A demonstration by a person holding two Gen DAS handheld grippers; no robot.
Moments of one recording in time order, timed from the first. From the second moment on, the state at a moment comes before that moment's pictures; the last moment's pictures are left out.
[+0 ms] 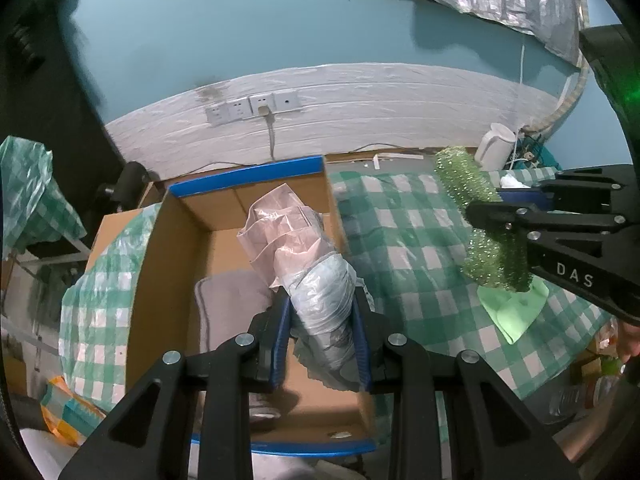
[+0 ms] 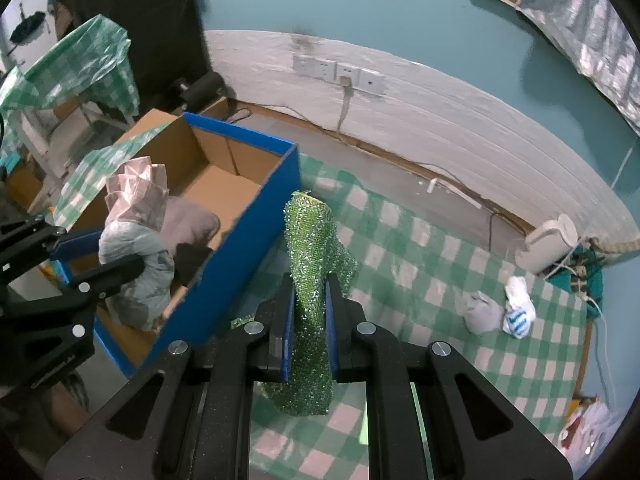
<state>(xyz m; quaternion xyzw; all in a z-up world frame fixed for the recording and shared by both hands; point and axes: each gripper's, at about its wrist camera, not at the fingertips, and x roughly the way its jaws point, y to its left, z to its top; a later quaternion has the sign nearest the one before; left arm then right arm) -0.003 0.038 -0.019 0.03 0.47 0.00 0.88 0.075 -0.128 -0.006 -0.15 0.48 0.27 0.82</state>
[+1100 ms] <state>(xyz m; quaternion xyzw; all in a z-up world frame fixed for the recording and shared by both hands) -0.006 0.133 -0.047 0.00 0.49 0.07 0.87 0.075 -0.009 -0.037 -0.18 0.50 0.34 0.78</state>
